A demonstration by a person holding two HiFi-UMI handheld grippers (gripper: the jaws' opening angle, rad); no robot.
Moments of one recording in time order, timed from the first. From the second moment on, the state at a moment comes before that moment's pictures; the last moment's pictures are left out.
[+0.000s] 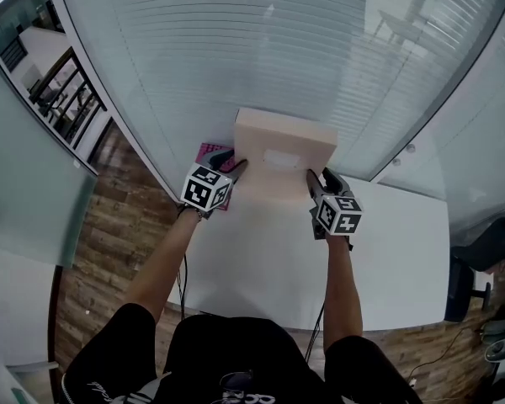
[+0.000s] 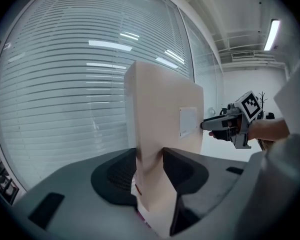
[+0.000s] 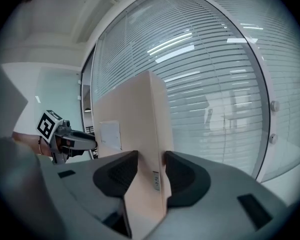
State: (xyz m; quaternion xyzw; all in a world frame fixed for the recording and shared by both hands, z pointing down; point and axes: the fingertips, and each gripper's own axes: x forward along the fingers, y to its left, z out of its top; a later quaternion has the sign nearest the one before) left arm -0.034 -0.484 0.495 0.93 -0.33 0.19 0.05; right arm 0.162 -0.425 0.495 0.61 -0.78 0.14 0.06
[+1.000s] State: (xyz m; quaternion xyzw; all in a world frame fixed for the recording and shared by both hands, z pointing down) left arm -0.012 -0.575 0.520 0.91 -0.35 0.21 0.04; right arm 0.184 -0.520 0.520 0.62 -0.77 0.14 0.08
